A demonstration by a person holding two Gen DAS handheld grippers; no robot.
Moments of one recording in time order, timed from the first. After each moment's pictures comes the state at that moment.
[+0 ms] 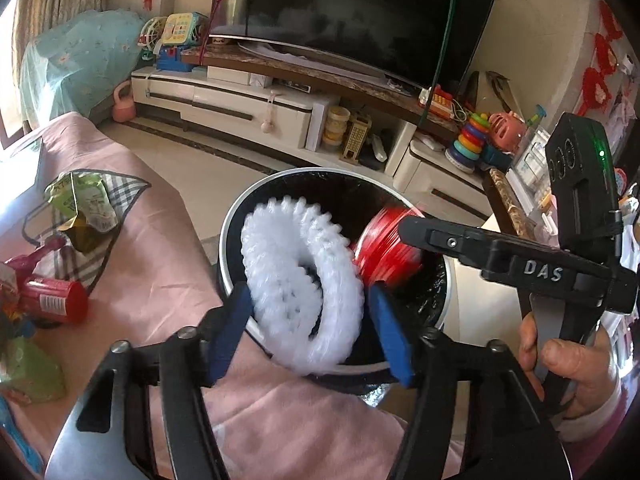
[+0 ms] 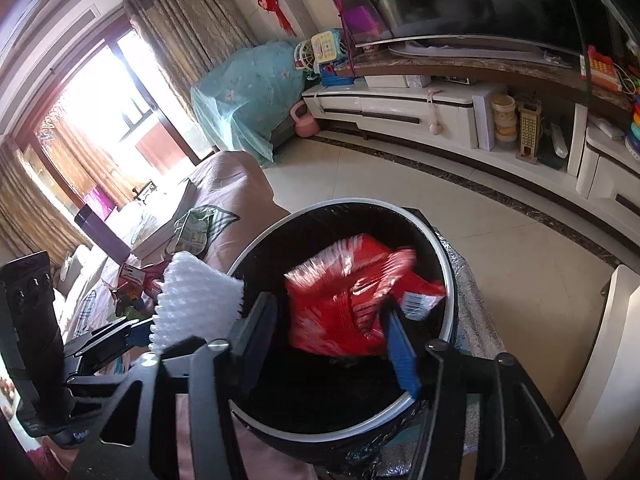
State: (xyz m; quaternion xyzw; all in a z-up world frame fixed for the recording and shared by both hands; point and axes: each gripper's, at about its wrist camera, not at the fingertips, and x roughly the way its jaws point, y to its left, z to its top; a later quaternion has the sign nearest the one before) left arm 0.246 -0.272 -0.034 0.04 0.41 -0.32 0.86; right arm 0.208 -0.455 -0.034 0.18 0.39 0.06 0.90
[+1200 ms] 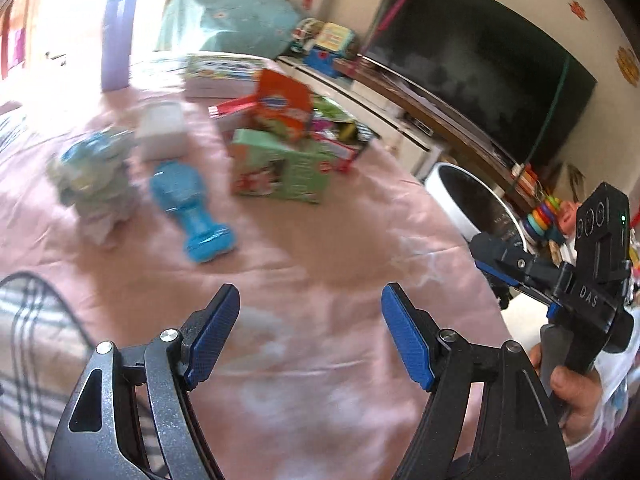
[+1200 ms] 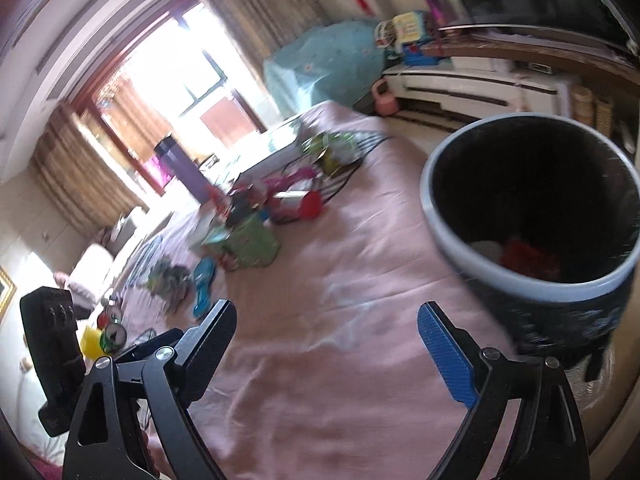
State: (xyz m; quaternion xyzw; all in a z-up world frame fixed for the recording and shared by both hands) left arm 0.137 -0.041 -0.068 -0.11 0.40 -0.13 0.90; right arm 0.163 -0.285 -0.062 0.16 0.39 0.19 0.89
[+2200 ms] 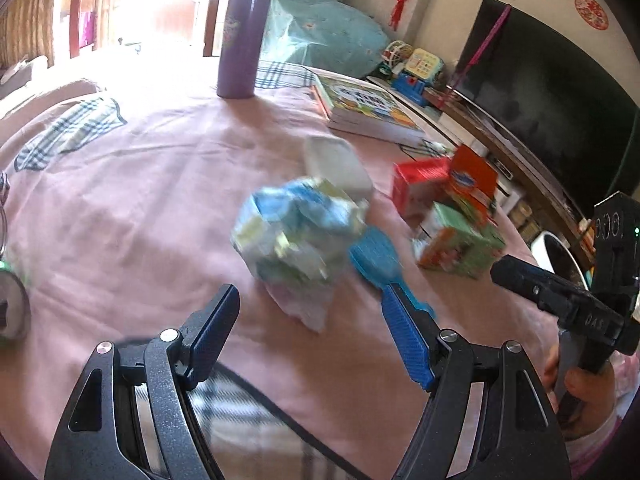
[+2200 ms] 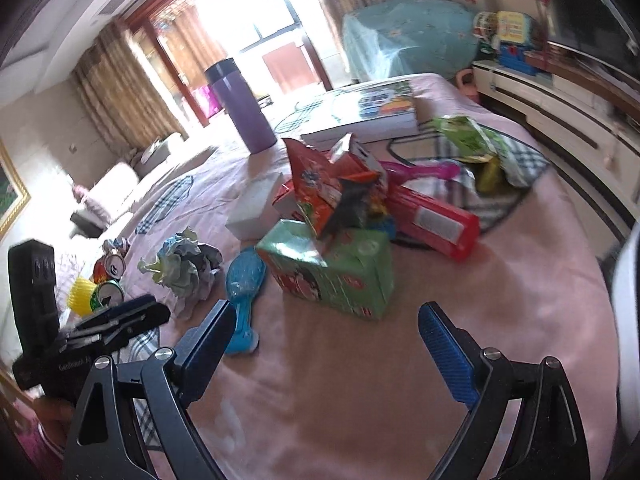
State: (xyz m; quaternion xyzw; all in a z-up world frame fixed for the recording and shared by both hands) left arm 0.184 0.079 -0.069 -0.13 0.40 0.00 0.91; right arm 0.250 -0.163 -0.073 0.04 0.42 0.30 0.86
